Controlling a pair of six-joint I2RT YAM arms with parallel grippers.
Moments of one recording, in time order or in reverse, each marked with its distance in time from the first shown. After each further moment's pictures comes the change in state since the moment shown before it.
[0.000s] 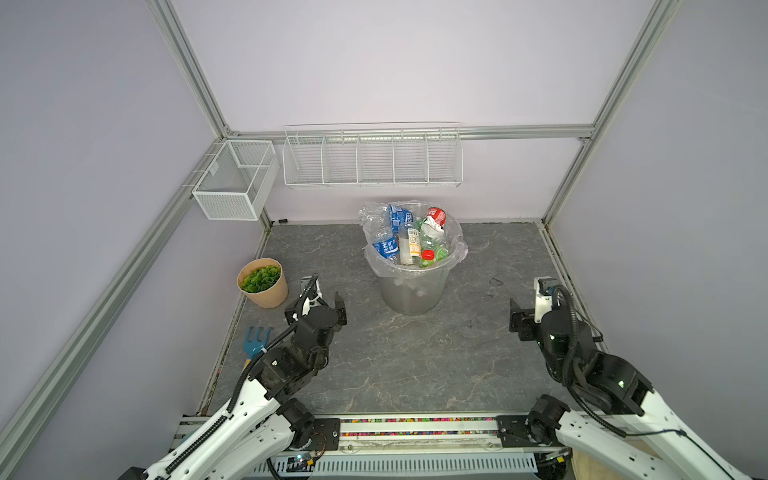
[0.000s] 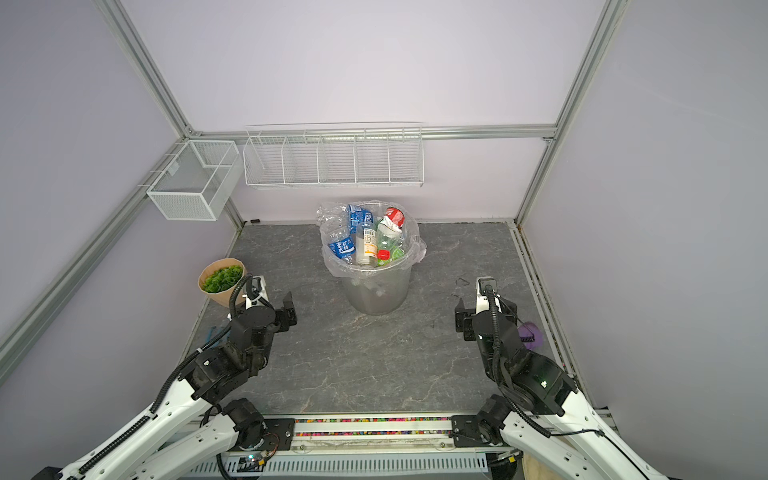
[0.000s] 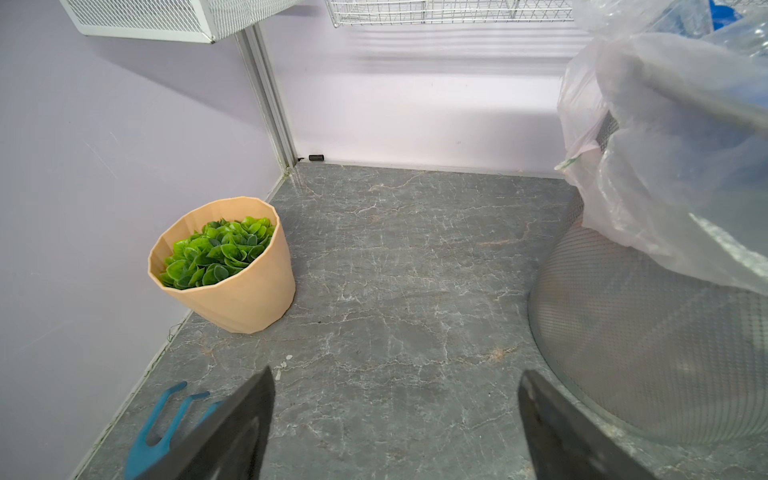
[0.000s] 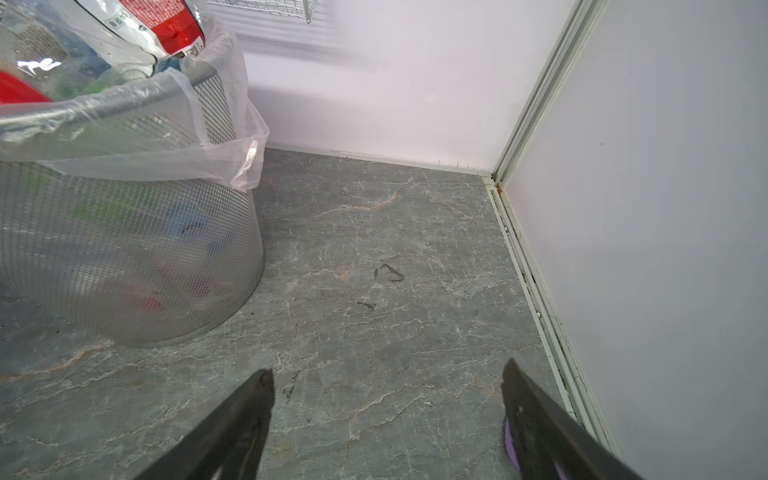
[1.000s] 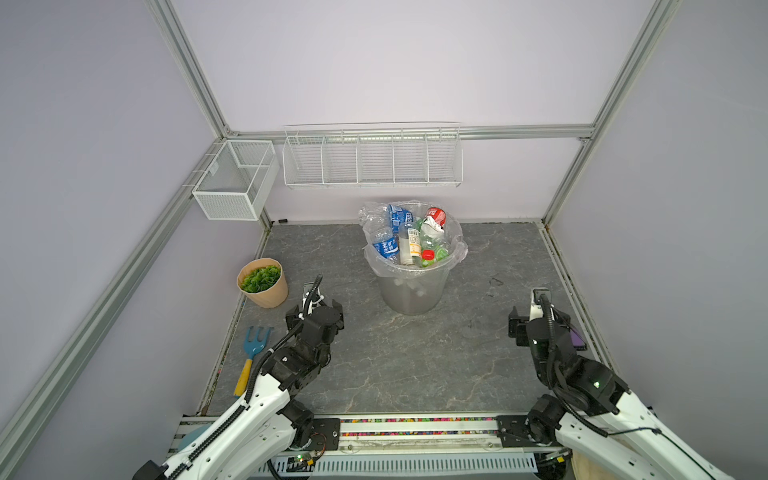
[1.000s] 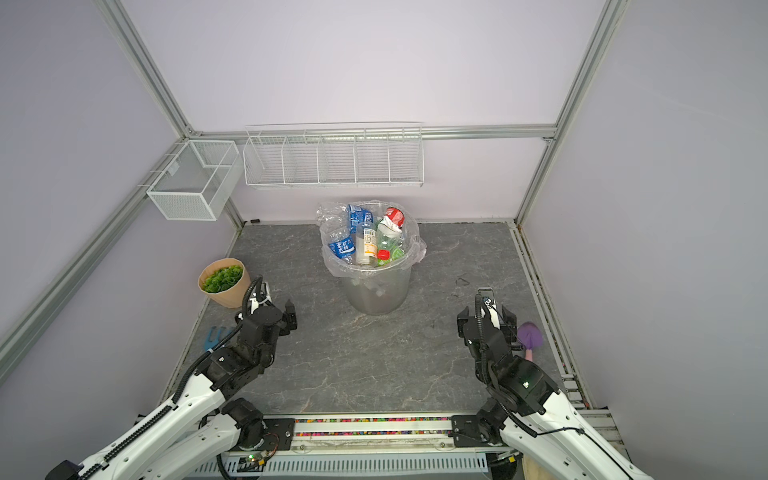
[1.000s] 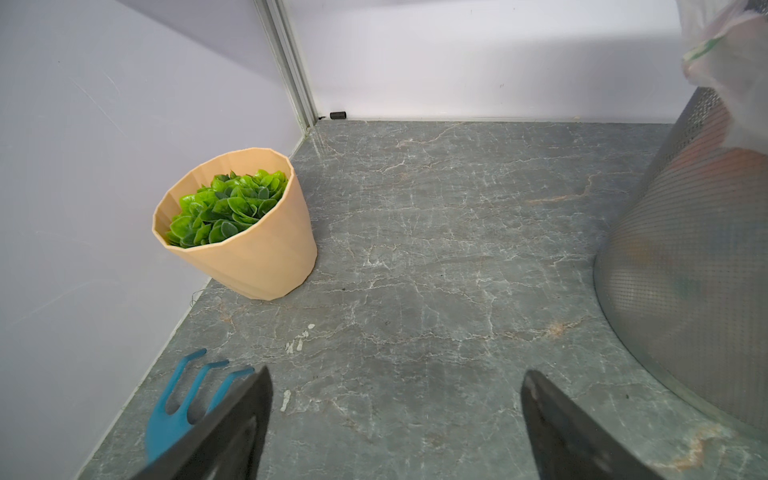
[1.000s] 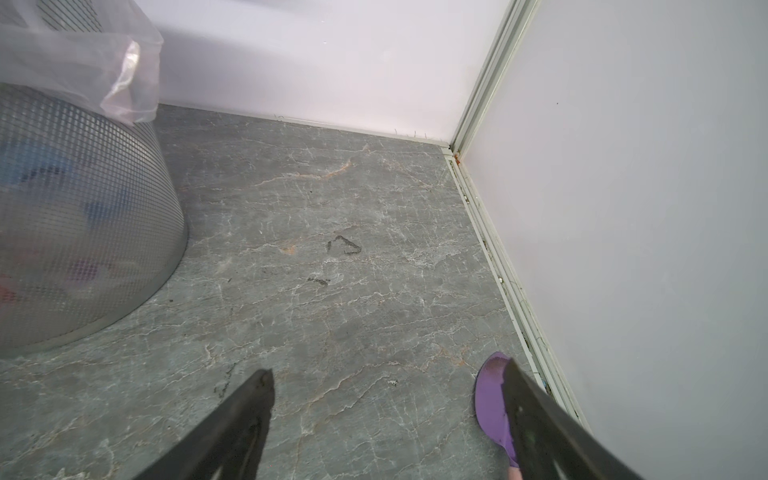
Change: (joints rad) left arm 0.105 0.044 -0.125 0.077 0.039 0.019; right arm -0.050 -0.042 -0.206 0.089 0.101 0.004
